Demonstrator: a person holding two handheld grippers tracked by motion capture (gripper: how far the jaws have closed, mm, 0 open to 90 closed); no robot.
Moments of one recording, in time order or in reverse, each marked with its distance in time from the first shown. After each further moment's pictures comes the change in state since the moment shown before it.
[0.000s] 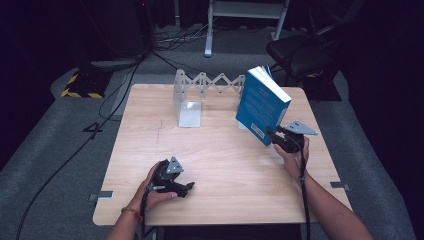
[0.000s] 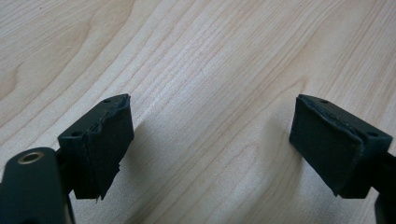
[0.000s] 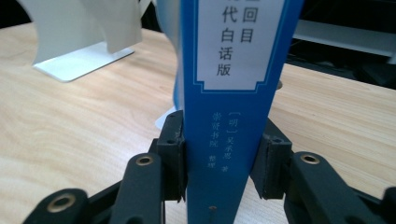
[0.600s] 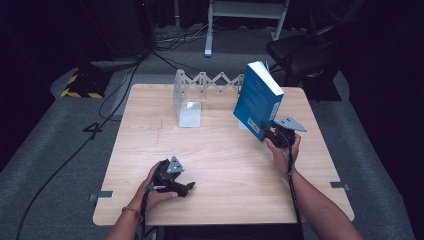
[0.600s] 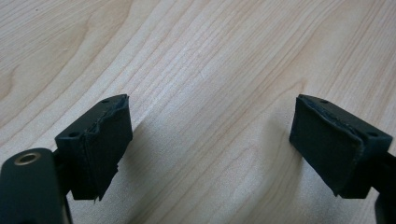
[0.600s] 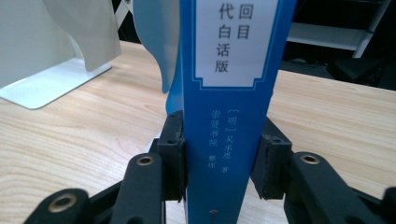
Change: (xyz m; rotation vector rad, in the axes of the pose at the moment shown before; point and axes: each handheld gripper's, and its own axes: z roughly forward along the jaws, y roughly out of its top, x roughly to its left) left arm 0.000 0.001 0.001 -0.004 -0.007 -0.003; right arm 0.014 0.009 0.022 -0.007 -0.090 0.045
